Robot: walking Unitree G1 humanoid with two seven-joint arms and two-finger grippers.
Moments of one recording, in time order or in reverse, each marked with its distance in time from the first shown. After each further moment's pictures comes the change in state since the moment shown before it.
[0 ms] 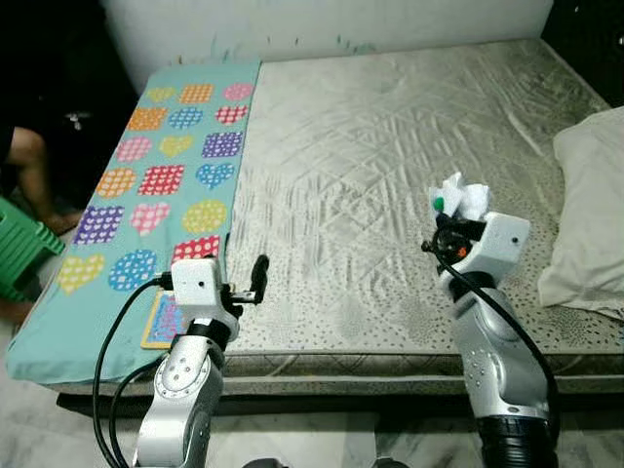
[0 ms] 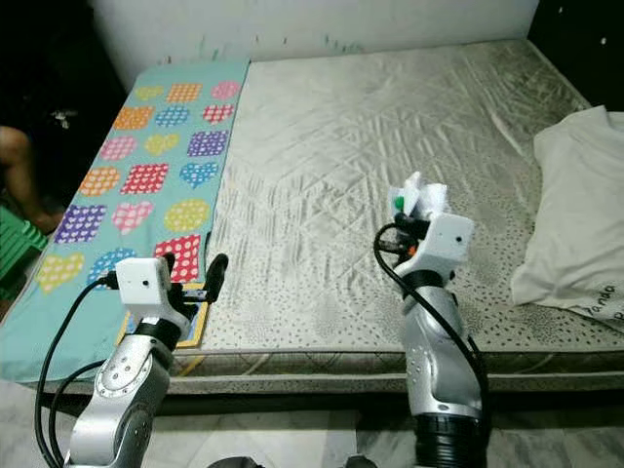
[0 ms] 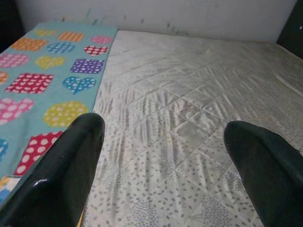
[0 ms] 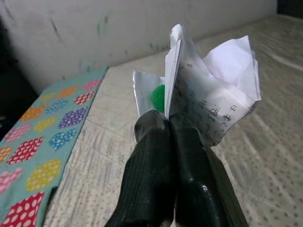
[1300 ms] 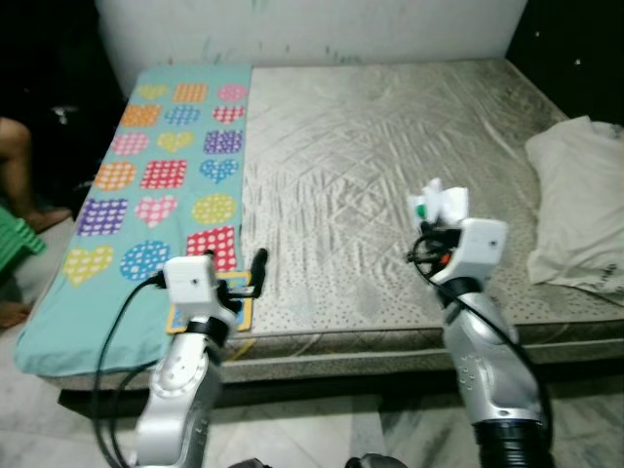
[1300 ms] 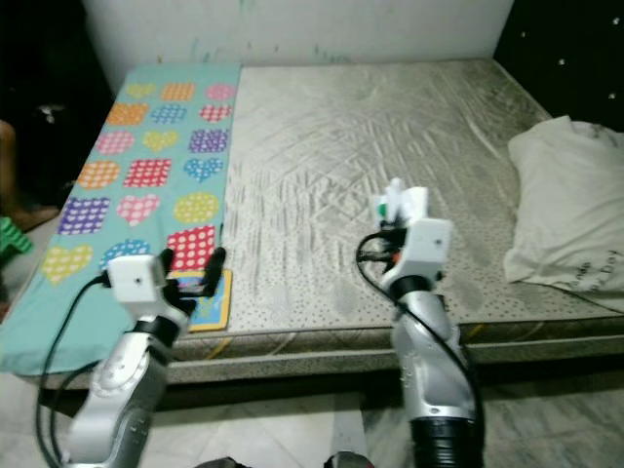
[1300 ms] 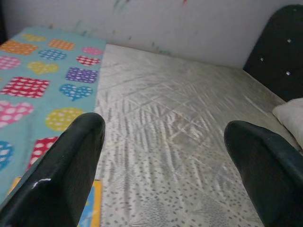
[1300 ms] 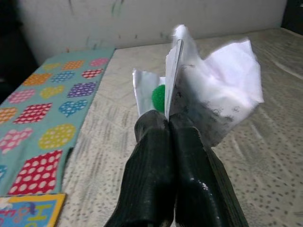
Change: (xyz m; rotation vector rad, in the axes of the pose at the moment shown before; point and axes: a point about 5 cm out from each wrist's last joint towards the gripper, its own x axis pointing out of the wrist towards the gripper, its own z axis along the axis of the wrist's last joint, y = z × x) left arm -0.002 -0.001 0.008 -0.058 -0.059 -0.038; right arm -0.006 0.002 -0.017 -0.093 0.066 0.061
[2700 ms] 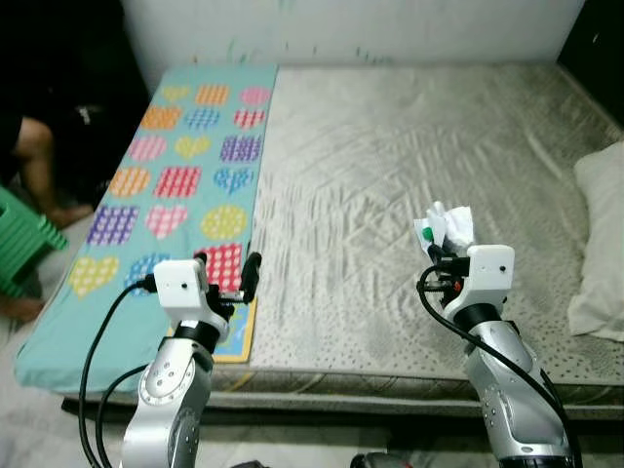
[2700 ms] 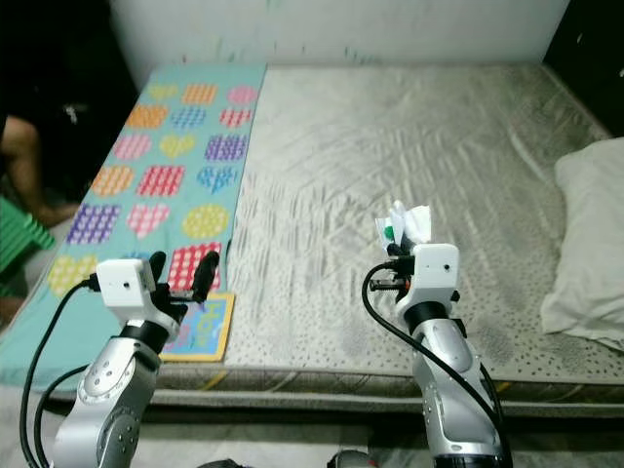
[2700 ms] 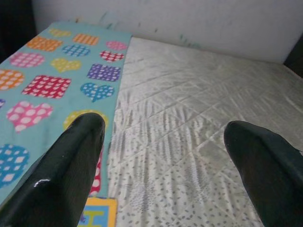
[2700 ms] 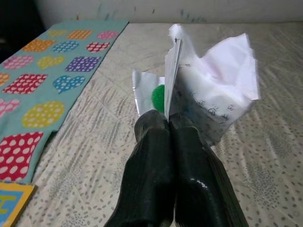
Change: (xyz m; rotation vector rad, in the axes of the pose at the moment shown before) left arm -0.009 0.008 0.004 0.025 0.028 0.009; right arm -0.028 -0.023 -0.013 -0.122 0.045 0.010
